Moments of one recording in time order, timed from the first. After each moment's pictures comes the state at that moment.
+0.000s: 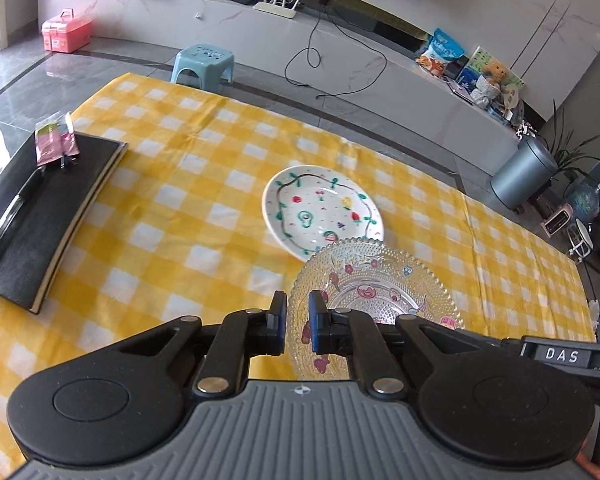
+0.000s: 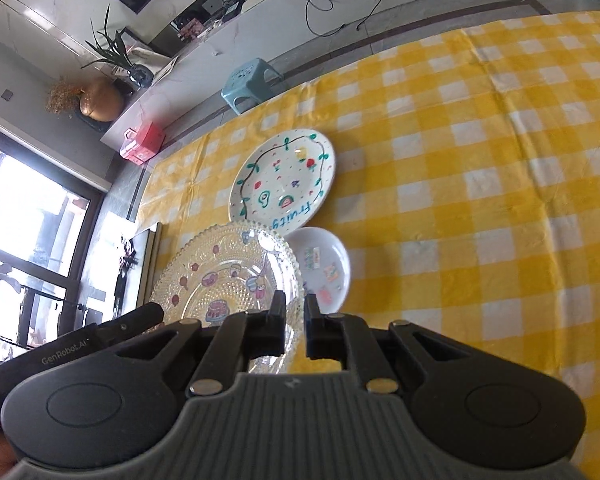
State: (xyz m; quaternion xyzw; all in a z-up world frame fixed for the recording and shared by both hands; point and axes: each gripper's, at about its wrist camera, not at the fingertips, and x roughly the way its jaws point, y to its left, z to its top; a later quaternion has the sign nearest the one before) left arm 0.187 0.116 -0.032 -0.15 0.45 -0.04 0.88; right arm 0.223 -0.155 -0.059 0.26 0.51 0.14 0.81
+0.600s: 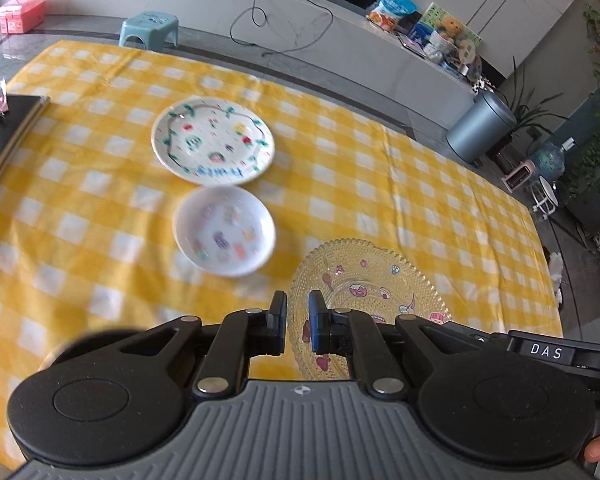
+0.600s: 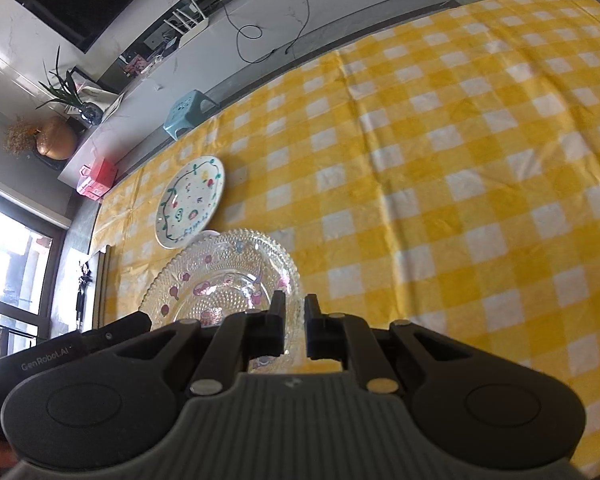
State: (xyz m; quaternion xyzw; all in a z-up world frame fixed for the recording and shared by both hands) left arm 0.142 0.020 -0.034 -0.15 0.50 -0.11 0.85; right arm 0.148 -0.259 -0.045 0.27 0.51 0.05 0.82
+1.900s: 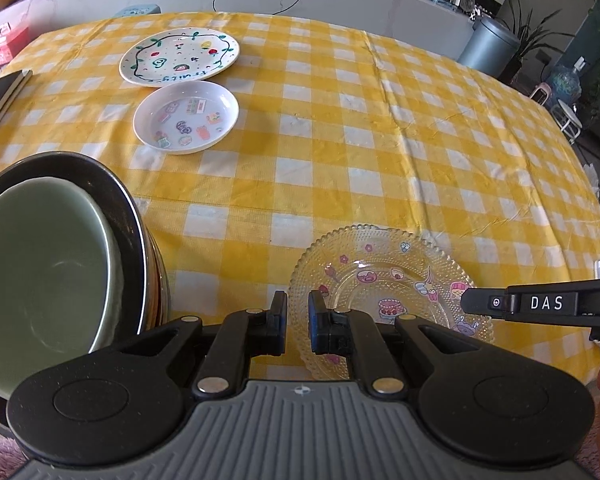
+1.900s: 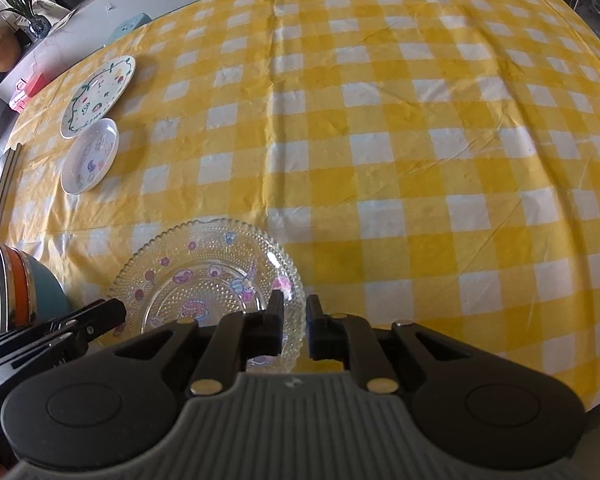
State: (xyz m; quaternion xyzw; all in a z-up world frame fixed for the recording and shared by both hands) left arm 0.079 -0.048 -0.098 -0.04 0.52 -0.09 0.85; right arm 0.107 -0.264 -0.096 0.12 0.59 0.01 0.80
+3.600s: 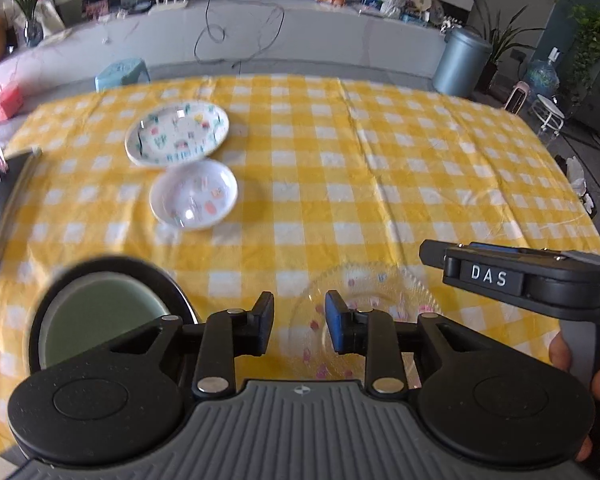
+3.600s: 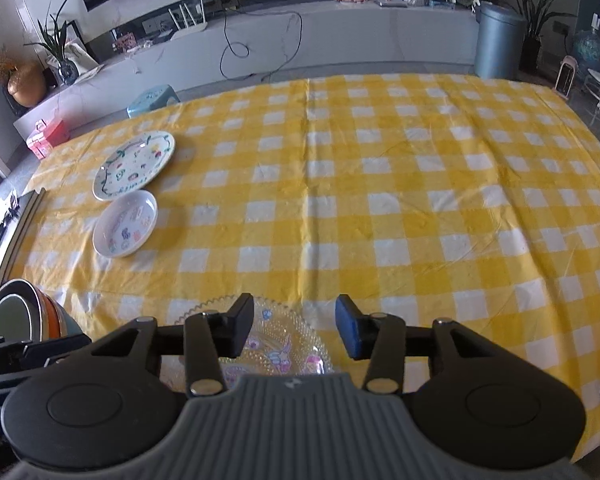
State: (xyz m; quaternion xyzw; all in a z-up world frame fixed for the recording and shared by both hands) left arm 0.074 -0.038 -0.028 0.01 0.47 -0.12 0.88; right arm 0.097 -0.240 -0.050 0.10 0.45 0.02 0.89
